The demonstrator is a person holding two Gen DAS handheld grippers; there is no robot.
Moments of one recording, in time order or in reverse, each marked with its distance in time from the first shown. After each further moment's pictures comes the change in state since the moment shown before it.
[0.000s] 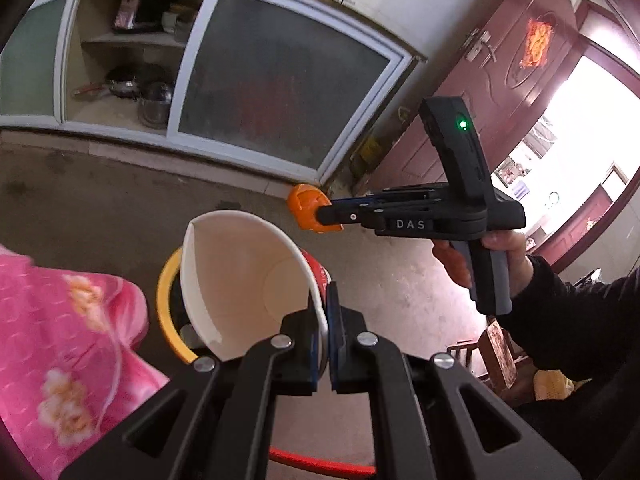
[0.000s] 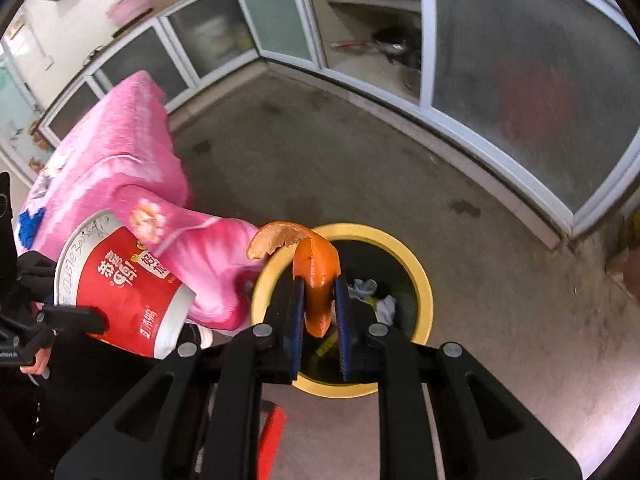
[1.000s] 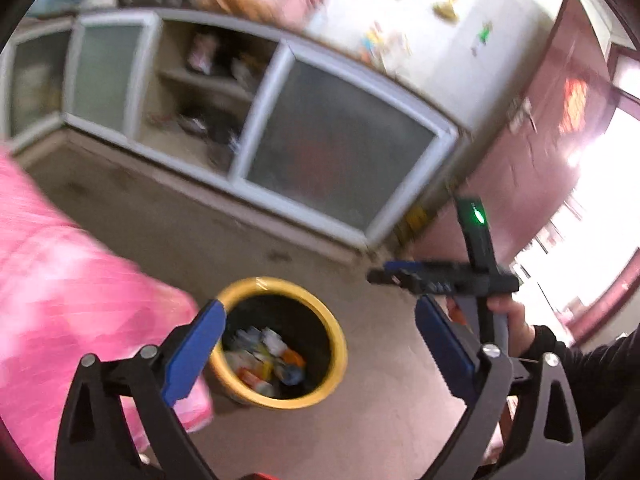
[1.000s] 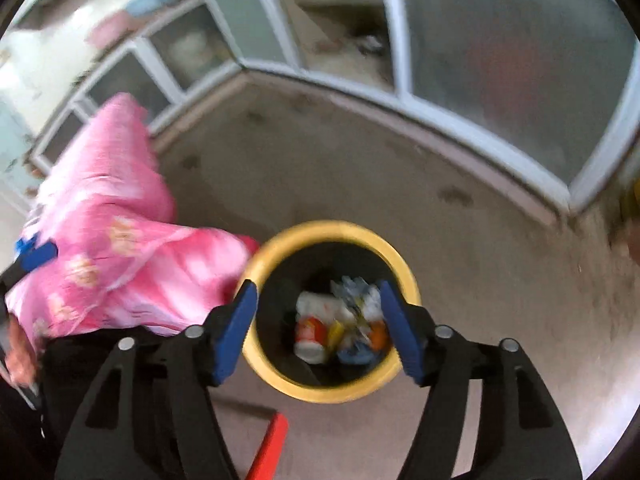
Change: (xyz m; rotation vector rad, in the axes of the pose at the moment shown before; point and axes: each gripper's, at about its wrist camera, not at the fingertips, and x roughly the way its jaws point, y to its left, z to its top) left arm -0.119 -0.015 -0.018 -0.132 -0.308 0.239; right arm -0.019 -0.005 -0.002 0.008 -0.114 0.073
